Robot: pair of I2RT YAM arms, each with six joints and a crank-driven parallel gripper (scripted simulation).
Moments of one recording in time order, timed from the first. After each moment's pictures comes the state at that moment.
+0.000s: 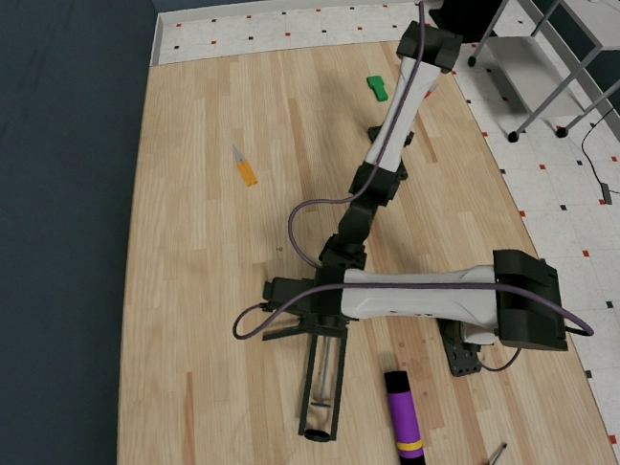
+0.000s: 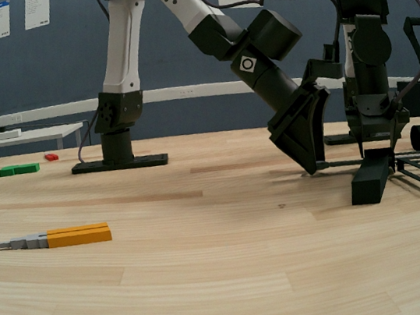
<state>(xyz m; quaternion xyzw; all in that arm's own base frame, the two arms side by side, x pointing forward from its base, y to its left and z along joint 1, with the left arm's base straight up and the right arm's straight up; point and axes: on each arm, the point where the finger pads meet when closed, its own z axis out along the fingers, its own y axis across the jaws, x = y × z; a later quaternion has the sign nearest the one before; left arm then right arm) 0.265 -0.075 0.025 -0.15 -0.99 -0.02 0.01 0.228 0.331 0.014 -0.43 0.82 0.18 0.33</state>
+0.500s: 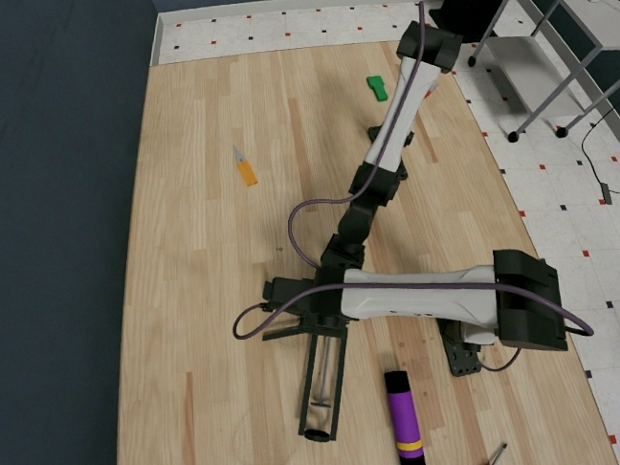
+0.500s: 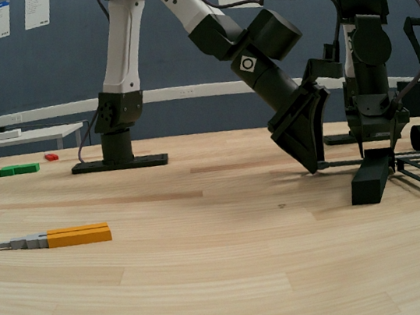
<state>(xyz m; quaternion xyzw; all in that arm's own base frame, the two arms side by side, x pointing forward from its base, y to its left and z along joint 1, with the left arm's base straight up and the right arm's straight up) 0.265 -0.075 0.025 -0.15 -0.99 -0.02 0.01 0.229 0.331 0.014 -0.43 0.82 0.18 0.33</state>
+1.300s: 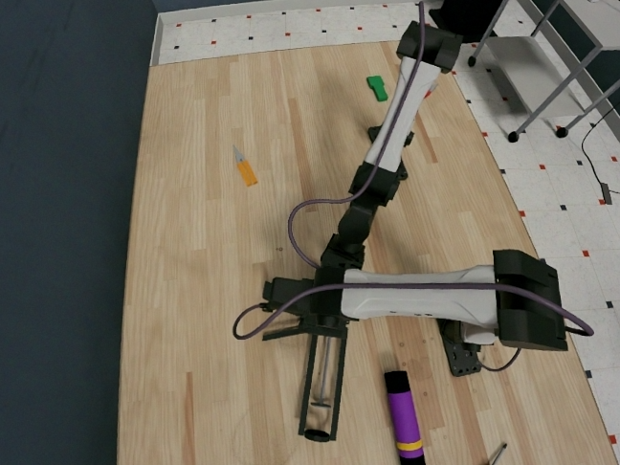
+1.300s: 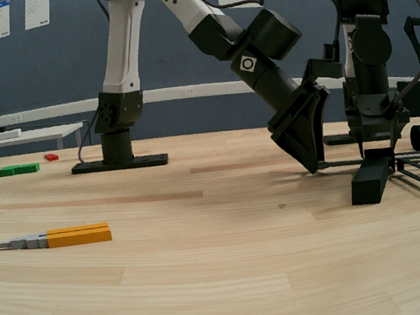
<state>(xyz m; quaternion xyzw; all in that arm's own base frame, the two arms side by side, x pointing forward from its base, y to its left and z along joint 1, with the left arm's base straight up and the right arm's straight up) 0.265 -0.075 0.025 -0.15 -0.99 -0.02 0.01 0.229 0.331 0.014 -0.43 0.82 0.18 0.33</state>
